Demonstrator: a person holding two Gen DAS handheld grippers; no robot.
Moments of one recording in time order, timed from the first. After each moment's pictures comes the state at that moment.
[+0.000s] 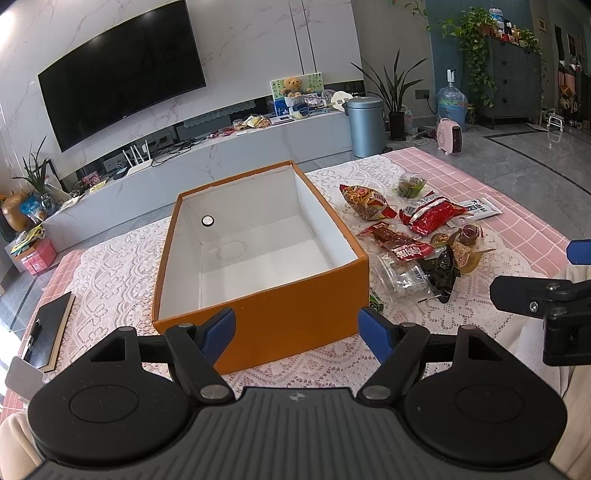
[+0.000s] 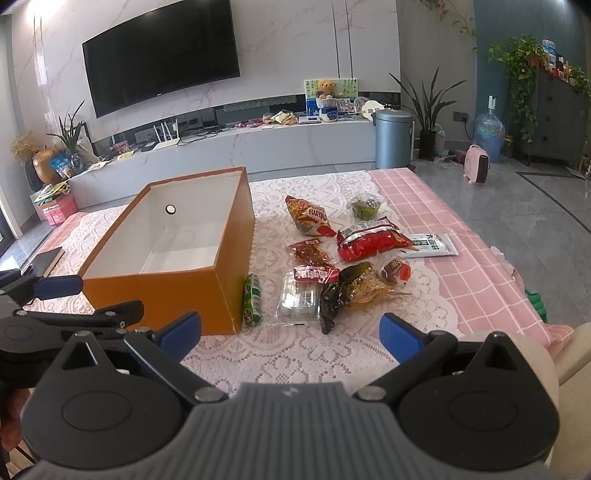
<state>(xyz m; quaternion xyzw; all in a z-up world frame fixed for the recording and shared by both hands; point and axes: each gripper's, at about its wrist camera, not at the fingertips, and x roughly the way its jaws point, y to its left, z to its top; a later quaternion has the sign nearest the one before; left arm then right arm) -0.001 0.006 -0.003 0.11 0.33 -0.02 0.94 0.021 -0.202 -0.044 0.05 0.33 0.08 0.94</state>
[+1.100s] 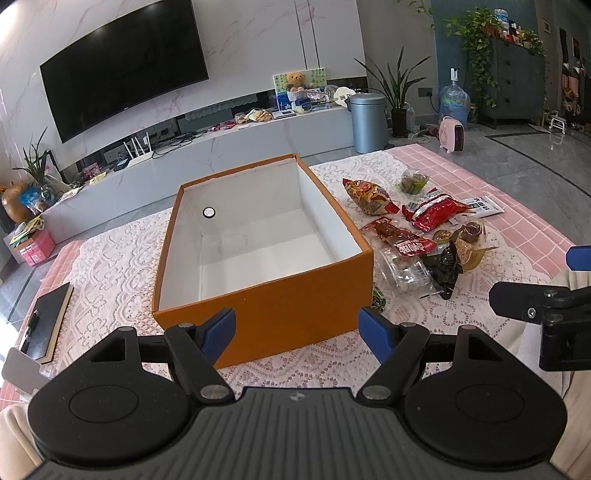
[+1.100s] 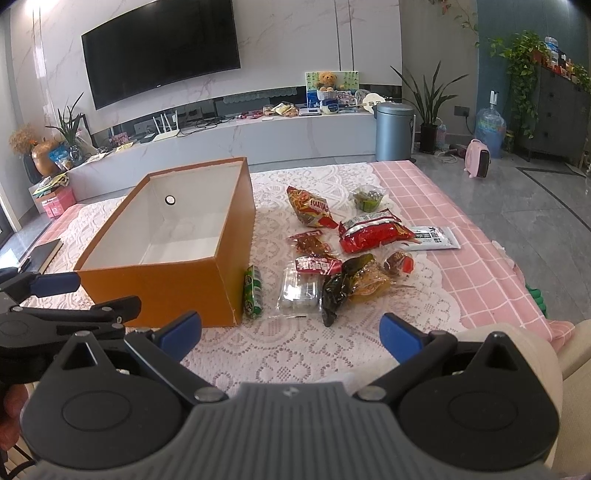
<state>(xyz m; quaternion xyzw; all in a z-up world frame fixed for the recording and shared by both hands) -0.001 0.010 -0.006 0.10 0.34 -0.02 0.94 0.025 -0.197 -0.049 0.05 0.35 0.08 0.93</state>
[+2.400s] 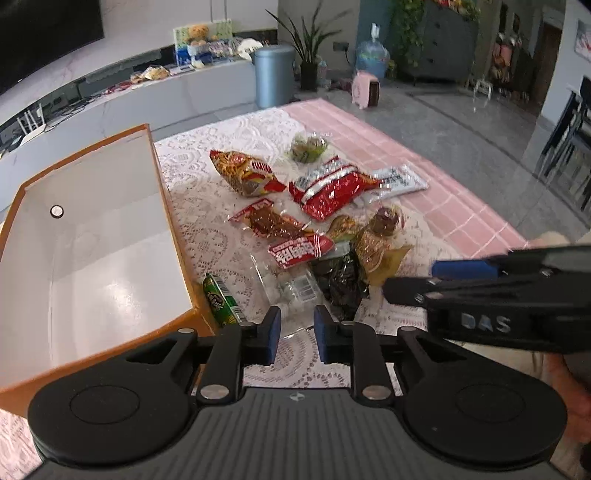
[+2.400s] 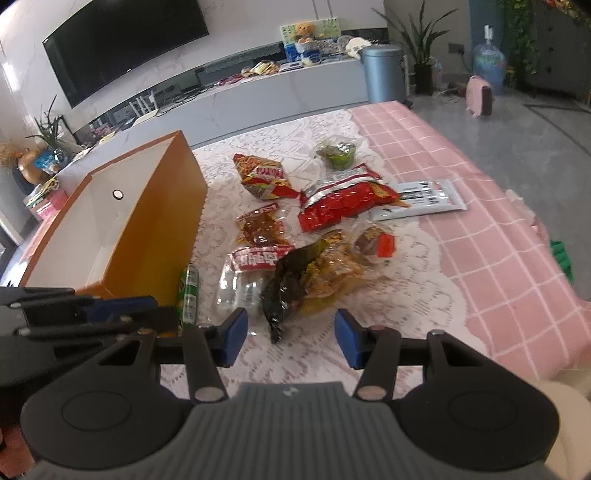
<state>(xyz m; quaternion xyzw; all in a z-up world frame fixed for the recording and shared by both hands) 0.097 -0.066 -0.043 0.08 0.44 -0.17 0.88 0.136 -0.262 -0.109 0.11 0.42 0.09 0.90</state>
